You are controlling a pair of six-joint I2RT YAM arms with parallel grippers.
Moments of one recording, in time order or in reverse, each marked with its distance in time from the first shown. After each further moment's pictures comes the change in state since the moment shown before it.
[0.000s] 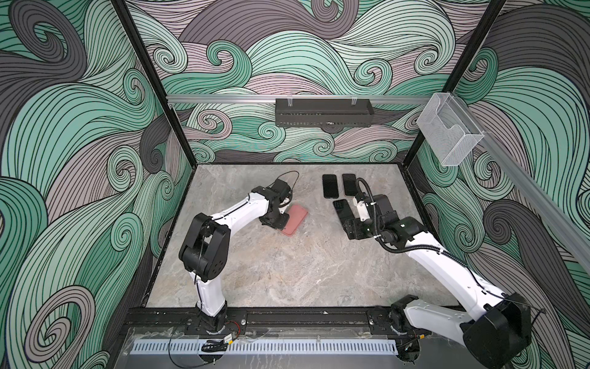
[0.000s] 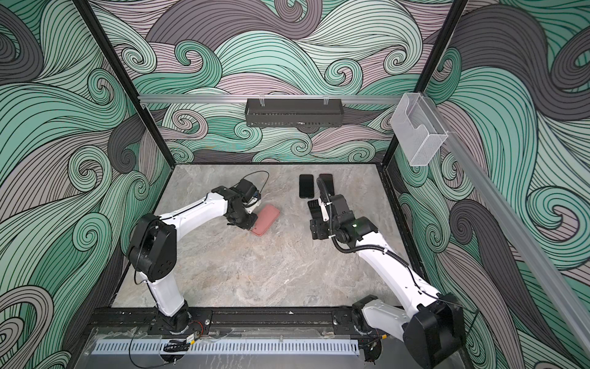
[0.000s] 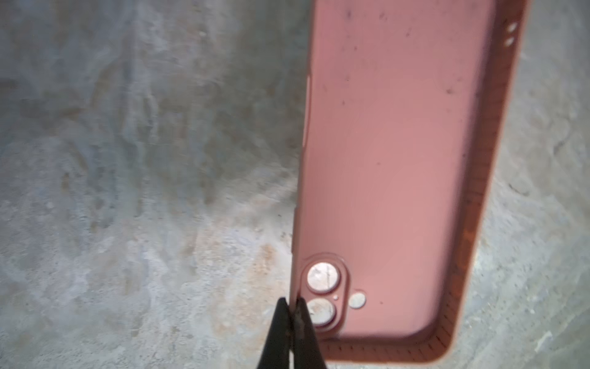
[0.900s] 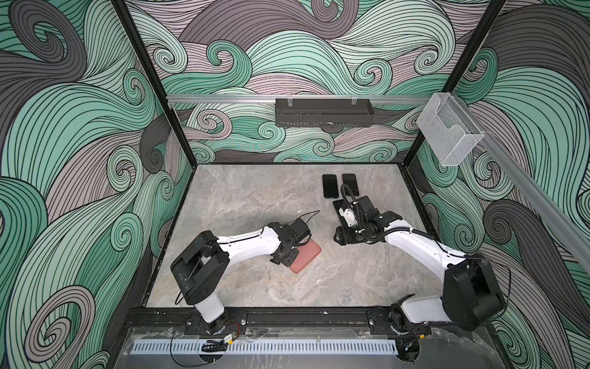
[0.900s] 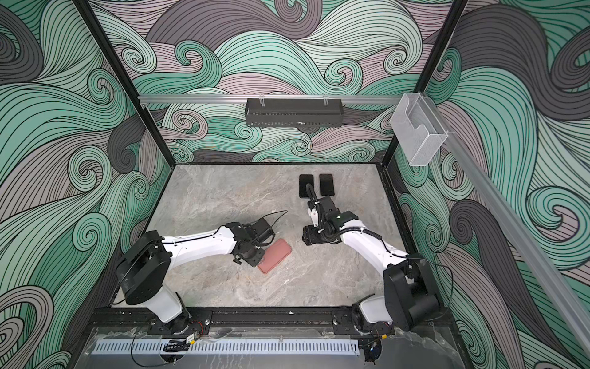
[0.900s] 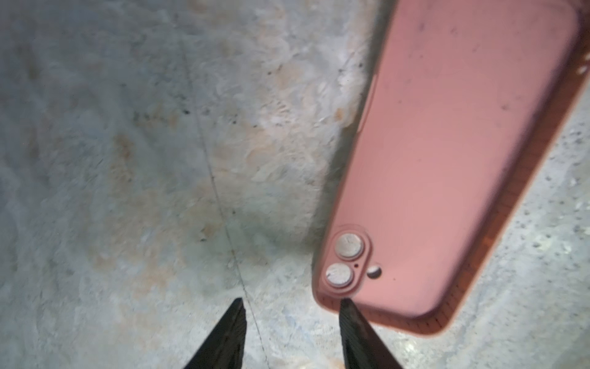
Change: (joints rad) left arm -0.303 -0.175 -0.333 0.124 -0.191 -0.296; right arm 0.006 0.256 -0.020 0.058 -0.251 0.034
